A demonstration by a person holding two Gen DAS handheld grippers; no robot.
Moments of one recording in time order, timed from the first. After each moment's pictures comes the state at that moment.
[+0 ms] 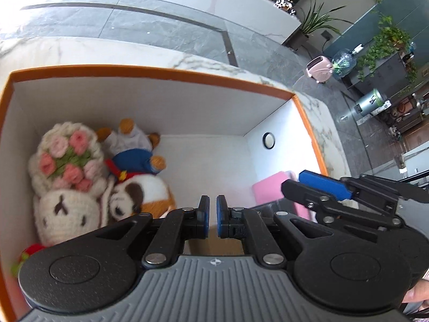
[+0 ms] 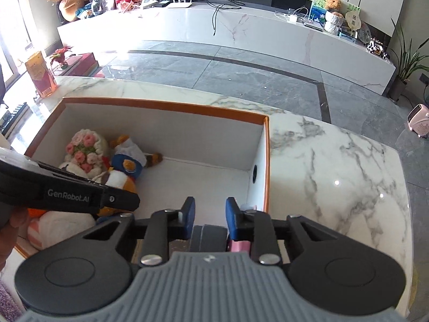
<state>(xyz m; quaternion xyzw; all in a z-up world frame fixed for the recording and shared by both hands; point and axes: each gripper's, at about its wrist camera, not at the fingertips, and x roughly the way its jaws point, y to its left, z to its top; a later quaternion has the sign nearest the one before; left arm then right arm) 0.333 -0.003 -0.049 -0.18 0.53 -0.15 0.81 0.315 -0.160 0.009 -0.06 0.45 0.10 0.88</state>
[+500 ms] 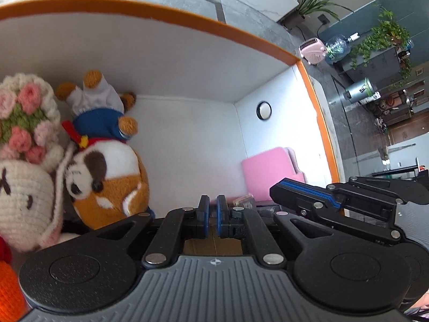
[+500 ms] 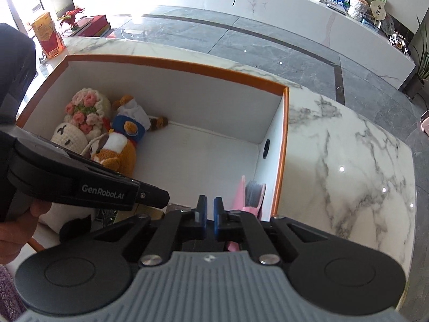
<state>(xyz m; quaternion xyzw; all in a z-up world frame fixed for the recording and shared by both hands) 0.339 -0.013 -0.081 -0.21 0.59 -0.19 0.76 0.321 -0.158 -0.010 -0.09 0.52 0.13 0.84</state>
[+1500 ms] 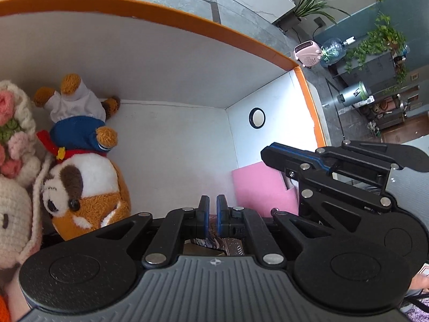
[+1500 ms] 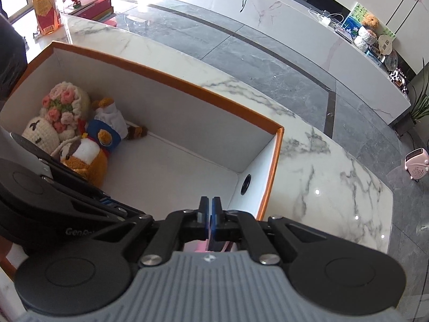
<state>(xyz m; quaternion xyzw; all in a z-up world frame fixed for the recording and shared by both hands) 0.347 -0.015 -0.085 -0.24 0.58 -0.19 0.76 0.356 -0.146 -0.012 -0.19 0.50 0.12 0.84</state>
